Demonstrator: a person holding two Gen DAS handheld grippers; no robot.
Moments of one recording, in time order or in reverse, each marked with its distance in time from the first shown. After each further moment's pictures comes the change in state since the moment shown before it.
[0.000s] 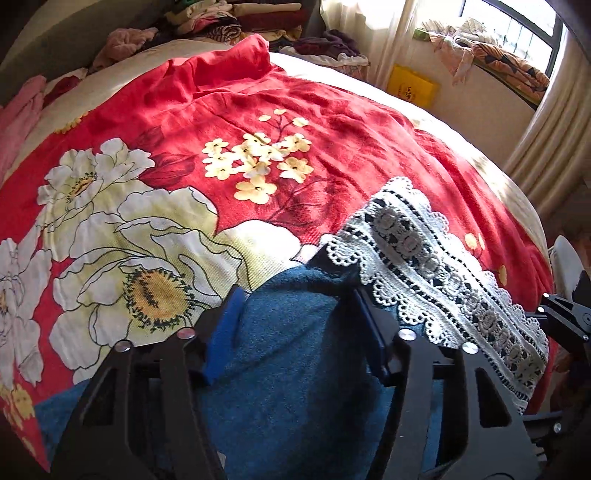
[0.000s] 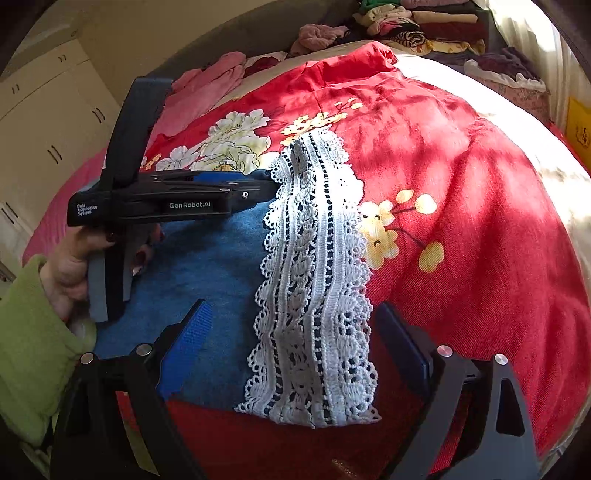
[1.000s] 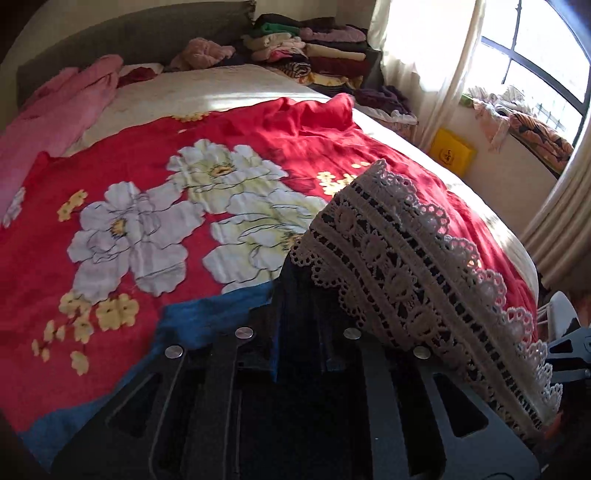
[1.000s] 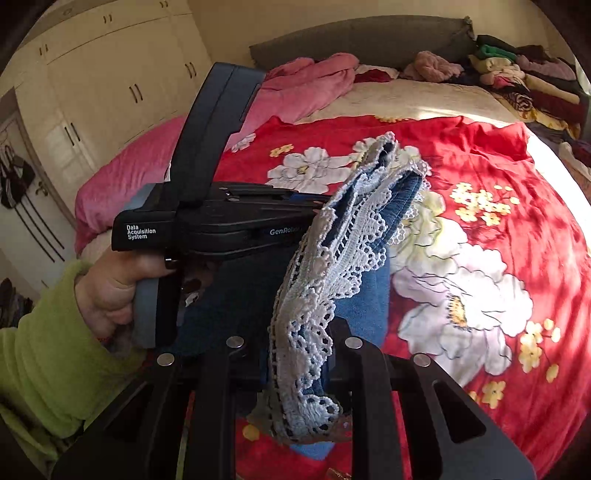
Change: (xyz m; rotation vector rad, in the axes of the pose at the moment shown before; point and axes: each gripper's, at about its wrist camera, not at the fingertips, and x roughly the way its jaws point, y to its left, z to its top) left arm -0.110 0.075 -0.061 -0.237 -0.164 0.116; right arm 0.013 0.171 0.030 -0.365 0.033 0.191
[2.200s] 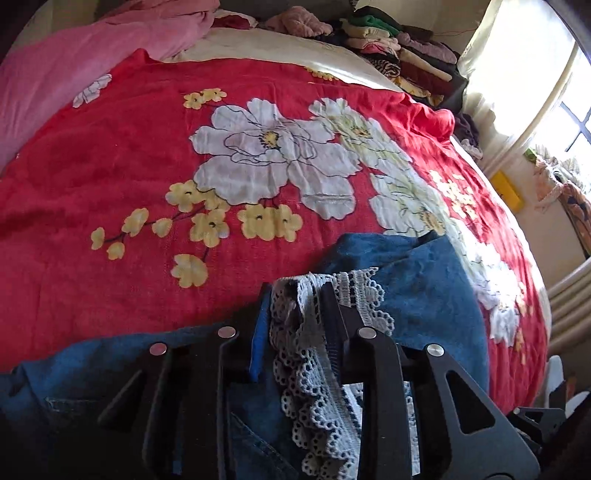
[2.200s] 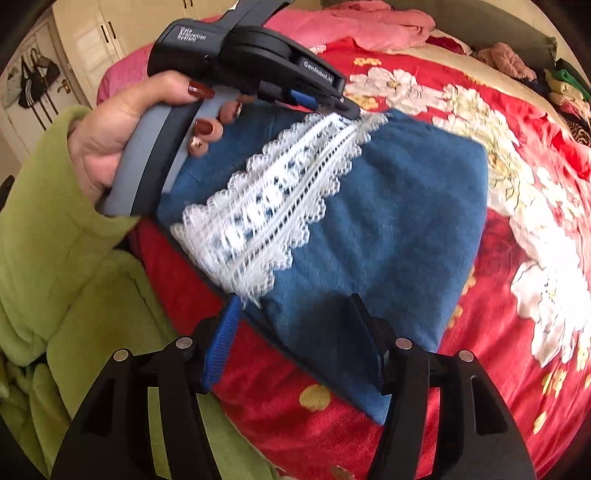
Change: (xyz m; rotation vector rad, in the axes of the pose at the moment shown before) left arm -0.011 0.103 -0.046 -0.296 0.070 0.105; right arm 0.052 0.062 -0.056 -0.236 0.258 0.019
